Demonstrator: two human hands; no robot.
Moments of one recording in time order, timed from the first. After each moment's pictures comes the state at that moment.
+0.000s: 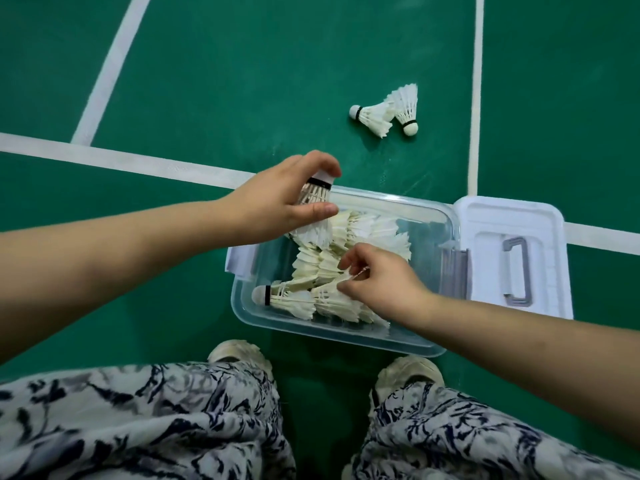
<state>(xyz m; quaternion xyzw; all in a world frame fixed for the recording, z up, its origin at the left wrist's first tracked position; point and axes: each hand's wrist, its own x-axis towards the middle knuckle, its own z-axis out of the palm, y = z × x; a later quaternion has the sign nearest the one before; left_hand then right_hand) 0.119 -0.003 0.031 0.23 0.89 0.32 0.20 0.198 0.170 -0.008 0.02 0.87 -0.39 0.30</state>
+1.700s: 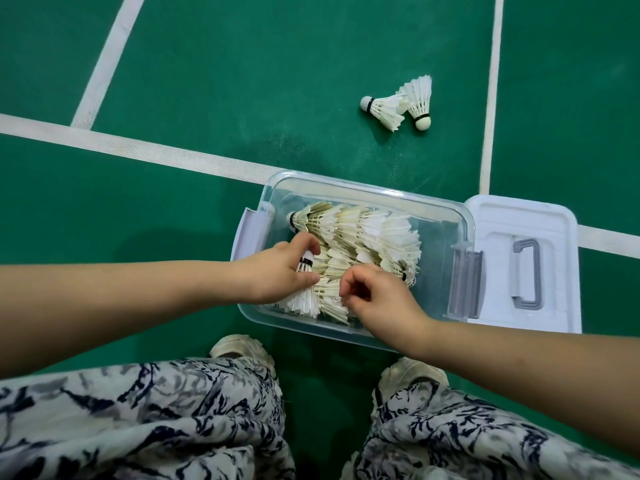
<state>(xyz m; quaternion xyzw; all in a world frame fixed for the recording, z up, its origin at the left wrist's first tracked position) 0.174 -0.011 -0.011 0.07 0.85 0.26 0.45 0.221 0.165 -0.035 -0.02 0.84 -0.46 0.28</state>
